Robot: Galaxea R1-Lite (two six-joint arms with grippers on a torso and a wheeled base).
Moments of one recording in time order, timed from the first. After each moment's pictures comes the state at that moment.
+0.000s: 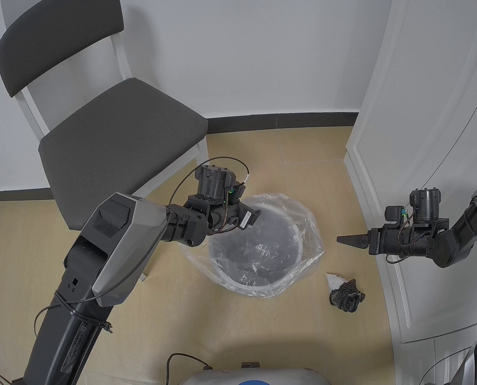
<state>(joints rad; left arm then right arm) -0.49 2.70 -2.00 -0.29 -0.02 0.27 0.07 2.04 -0.76 -0.74 0.58 0.13</state>
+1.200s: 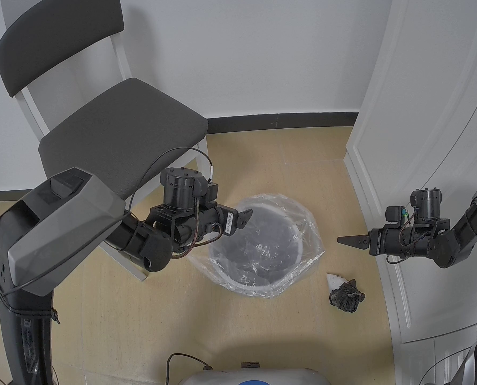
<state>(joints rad) -0.50 2.31 -1.27 -0.72 -0.03 0.00 0.07 2.04 -0.75 -0.74 0.58 0.13</state>
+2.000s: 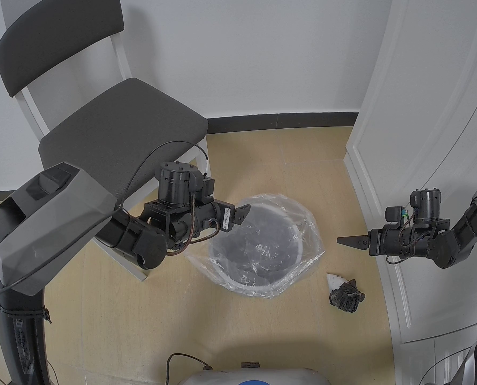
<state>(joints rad) -0.50 2.26 -1.24 -0.71 -0.02 0.00 0.07 2.04 -0.75 -0.74 0.58 0.13</state>
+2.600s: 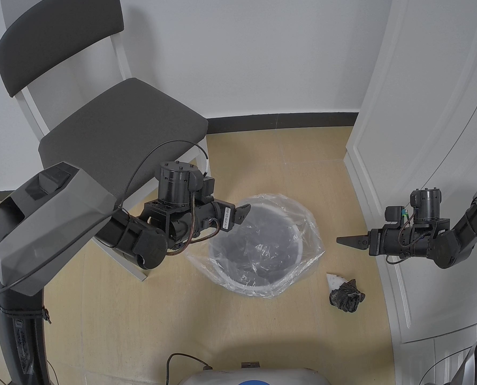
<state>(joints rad) -0.50 2.26 -1.24 -0.71 -0.02 0.00 0.08 2.03 -0.74 -0.74 0.58 0.13</state>
